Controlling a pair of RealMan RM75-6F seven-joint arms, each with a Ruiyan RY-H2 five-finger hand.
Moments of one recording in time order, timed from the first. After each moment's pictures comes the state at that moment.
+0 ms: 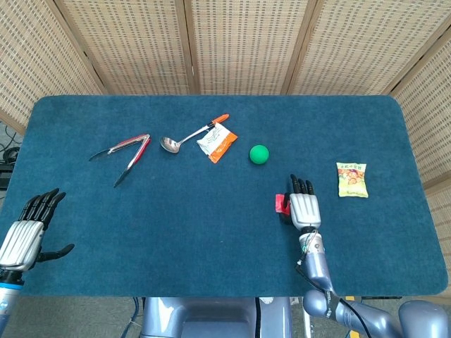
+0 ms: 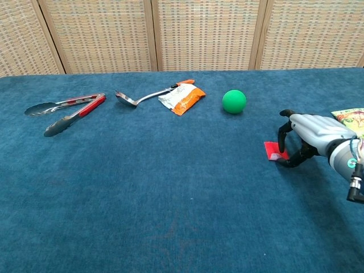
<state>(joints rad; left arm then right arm) -0.16 -1.09 -0.01 -1.71 1.51 1.39 -0.05 0.57 -1.83 0.26 -1.23 -0.94 1.12 -0.52</state>
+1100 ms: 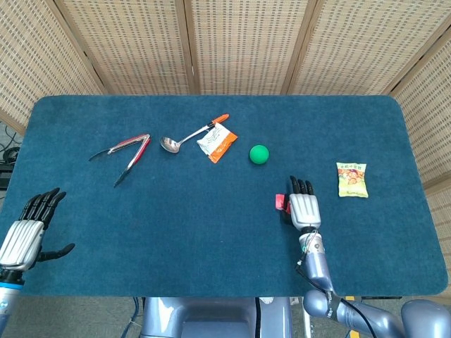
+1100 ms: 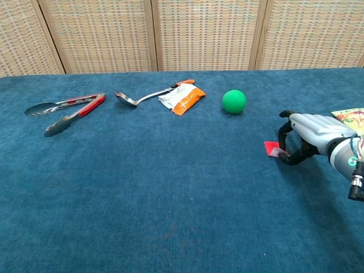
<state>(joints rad) -0.16 -1.09 -0.01 -1.71 1.52 1.40 -0.05 0.57 -1.81 0.26 -1.27 -0.92 1.12 -0.55</state>
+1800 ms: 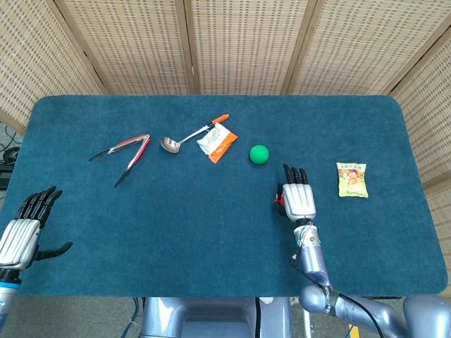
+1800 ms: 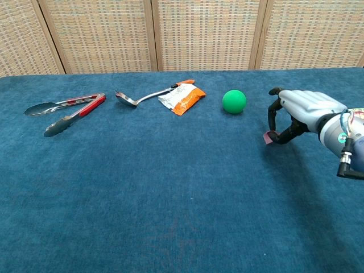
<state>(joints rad) -0.16 -1.08 -0.02 -1.71 1.51 1.40 -0.08 0.63 -1.78 0.31 -1.36 -0.93 1.17 -0.62</state>
